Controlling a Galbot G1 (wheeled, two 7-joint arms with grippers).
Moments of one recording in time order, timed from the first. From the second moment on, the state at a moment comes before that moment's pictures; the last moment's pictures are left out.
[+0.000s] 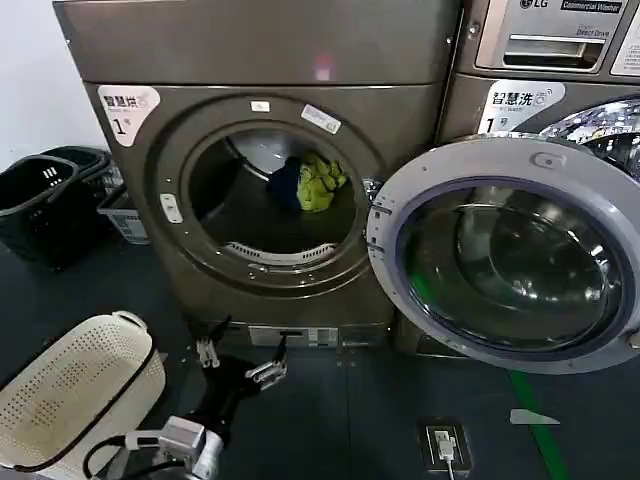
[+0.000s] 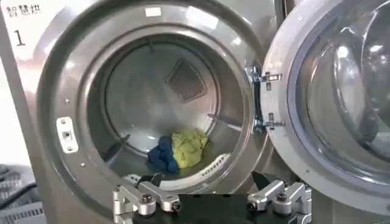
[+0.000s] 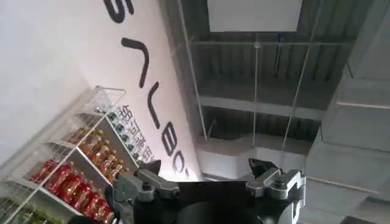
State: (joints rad) left arm 1.58 -1.53 -0.42 -2.44 0.23 0.50 0.13; right arm -1.56 0.91 2.42 1.75 0.32 0.00 -0.31
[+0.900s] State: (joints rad) left arm 1.57 -1.51 -0.43 -2.47 0.21 0.55 0.13; right arm -1.56 0.92 2.41 1.77 0.33 0.01 -0.31
